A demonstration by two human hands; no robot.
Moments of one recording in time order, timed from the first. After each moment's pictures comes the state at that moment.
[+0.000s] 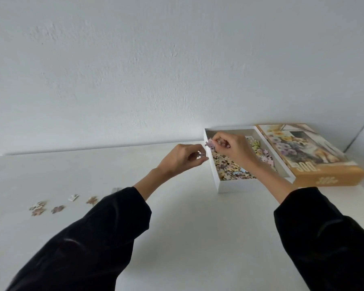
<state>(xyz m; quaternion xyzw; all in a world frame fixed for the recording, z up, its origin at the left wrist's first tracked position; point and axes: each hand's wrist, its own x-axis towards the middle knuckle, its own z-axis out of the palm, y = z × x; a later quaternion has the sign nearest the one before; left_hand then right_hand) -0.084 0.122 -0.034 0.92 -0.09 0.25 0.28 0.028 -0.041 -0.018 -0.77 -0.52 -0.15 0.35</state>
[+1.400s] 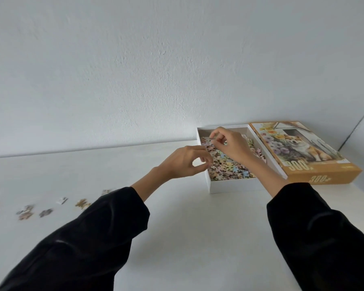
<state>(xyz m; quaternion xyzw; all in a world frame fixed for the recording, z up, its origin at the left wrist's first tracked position) -0.060 0.099 -0.035 0.95 -0.15 0.16 0.20 0.065 -0.048 -0.031 -0.83 -0.43 -0.07 0.35</state>
